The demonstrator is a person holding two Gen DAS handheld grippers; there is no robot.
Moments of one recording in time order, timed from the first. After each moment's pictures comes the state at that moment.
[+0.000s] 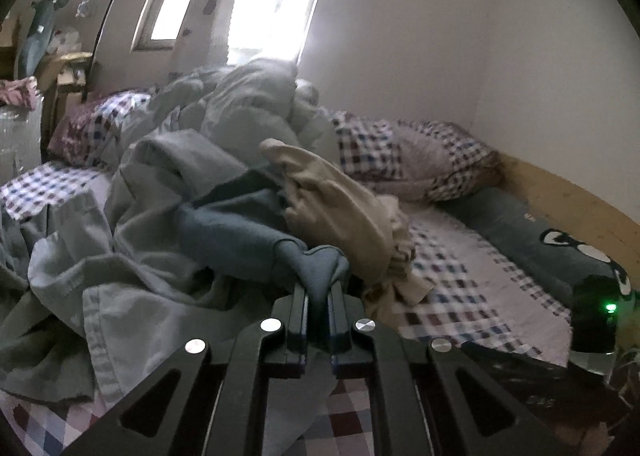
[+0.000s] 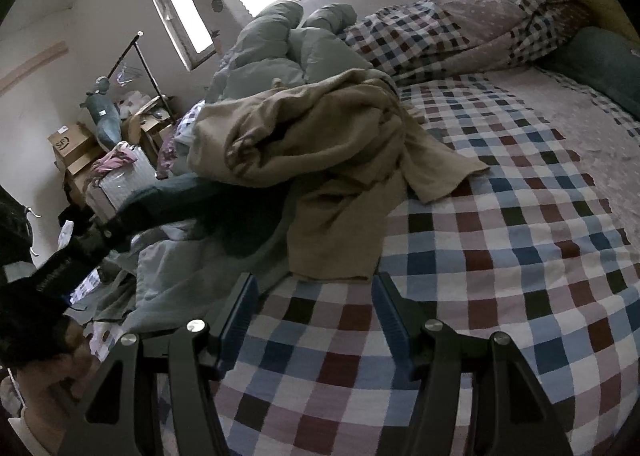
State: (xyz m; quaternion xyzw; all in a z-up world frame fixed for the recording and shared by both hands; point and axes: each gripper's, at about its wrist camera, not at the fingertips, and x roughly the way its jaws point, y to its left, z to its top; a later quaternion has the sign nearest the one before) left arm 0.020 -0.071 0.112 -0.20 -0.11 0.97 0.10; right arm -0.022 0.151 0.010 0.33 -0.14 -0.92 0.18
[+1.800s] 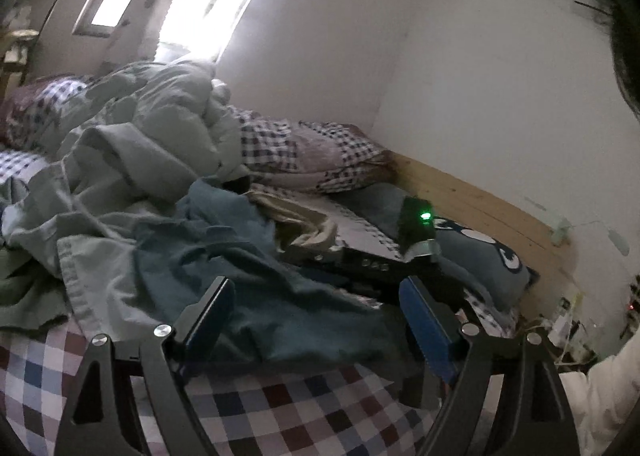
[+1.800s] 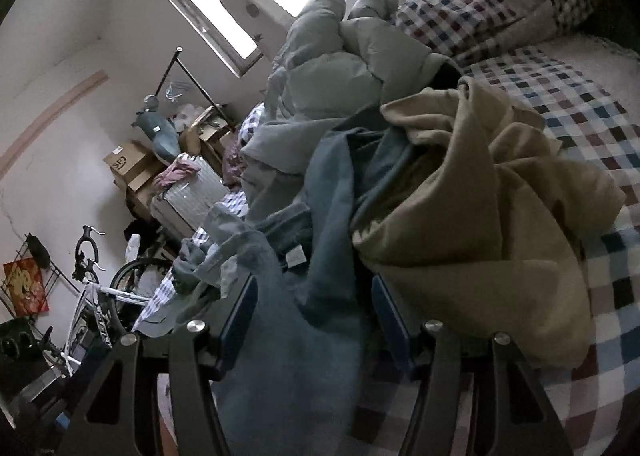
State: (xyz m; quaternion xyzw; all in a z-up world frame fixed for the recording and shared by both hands) left arm 0.148 -0.097 0.130 -0.20 -0.15 0.93 0.28; right arm -0.030 0.123 0.026 0.33 -0.22 -0.88 0.28
